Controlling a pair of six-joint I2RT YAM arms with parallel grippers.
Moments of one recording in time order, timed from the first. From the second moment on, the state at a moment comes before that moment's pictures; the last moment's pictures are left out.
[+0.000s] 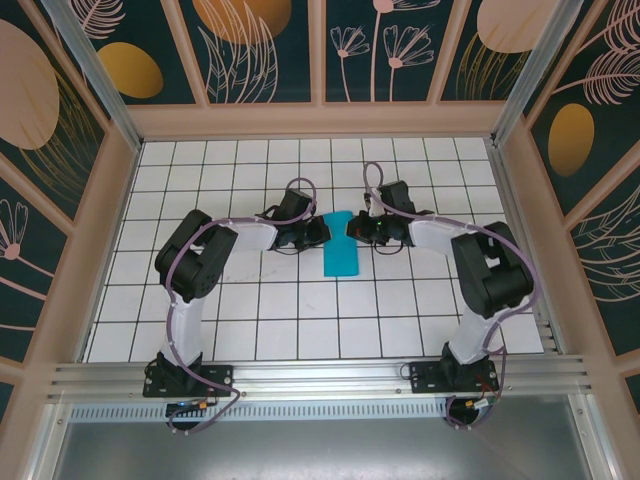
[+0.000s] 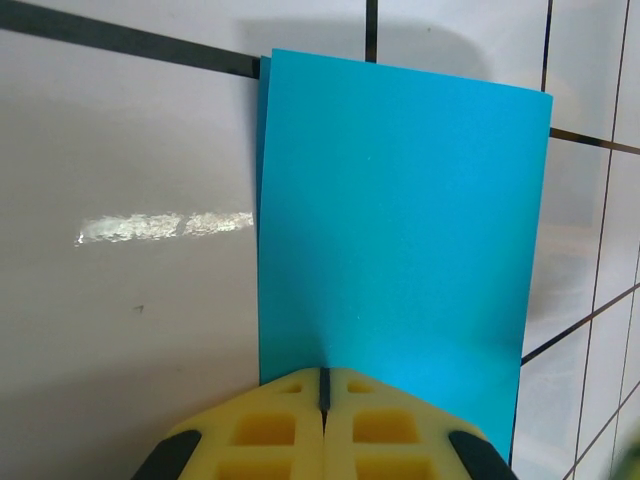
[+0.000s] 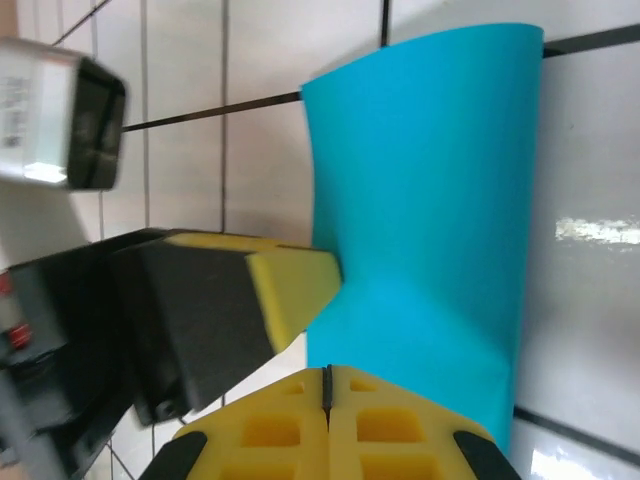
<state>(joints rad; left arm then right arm) -0.59 2.07 1.17 0.03 0.36 -0.87 0.40 1.78 0.97 -0.07 -0.55 0.62</state>
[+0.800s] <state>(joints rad) -0.59 2.07 1.16 0.04 0.35 -0.87 0.31 1.88 0.91 0.05 -0.54 0.64</state>
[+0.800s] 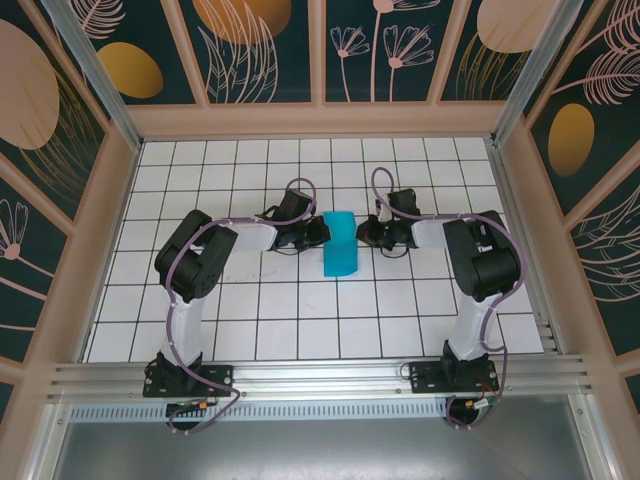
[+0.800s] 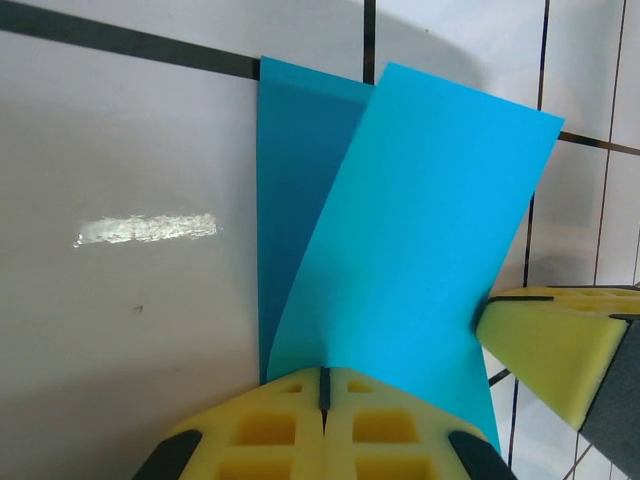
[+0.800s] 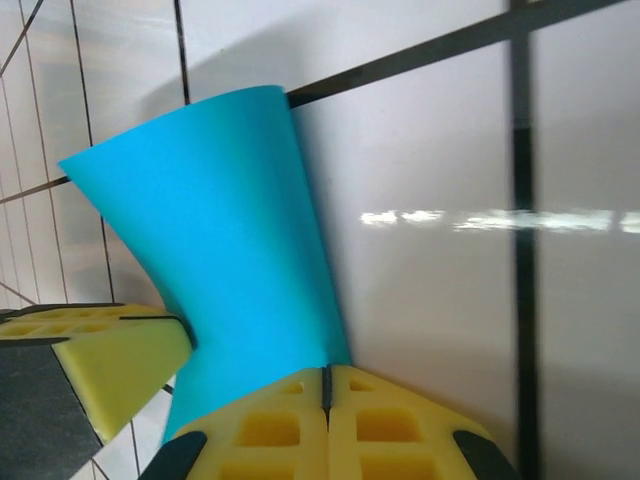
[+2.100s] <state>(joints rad) -0.59 2.07 1.15 0.07 0.35 -0.87 0.31 2.01 1.09 0.06 -0.48 0.75</state>
